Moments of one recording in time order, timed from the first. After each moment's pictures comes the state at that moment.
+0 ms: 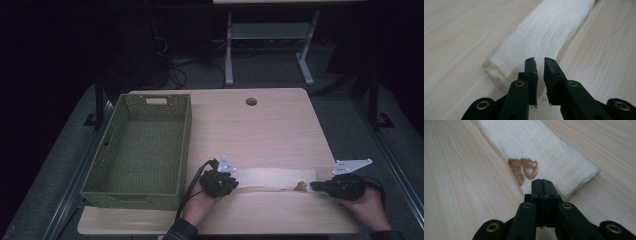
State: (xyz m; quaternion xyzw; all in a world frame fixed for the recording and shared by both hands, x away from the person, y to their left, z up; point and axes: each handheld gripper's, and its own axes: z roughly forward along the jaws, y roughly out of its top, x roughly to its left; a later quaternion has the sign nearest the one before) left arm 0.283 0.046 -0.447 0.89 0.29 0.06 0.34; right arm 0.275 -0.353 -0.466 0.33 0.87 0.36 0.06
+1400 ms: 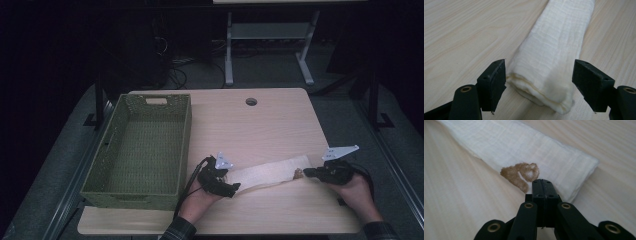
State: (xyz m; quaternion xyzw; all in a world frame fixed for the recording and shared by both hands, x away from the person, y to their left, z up) left arm 0.292 0.055 -0.443 0.88 0.30 0.09 0.36; right arm 0.319 -0.341 -0.468 0.34 0.87 0.35 0.08
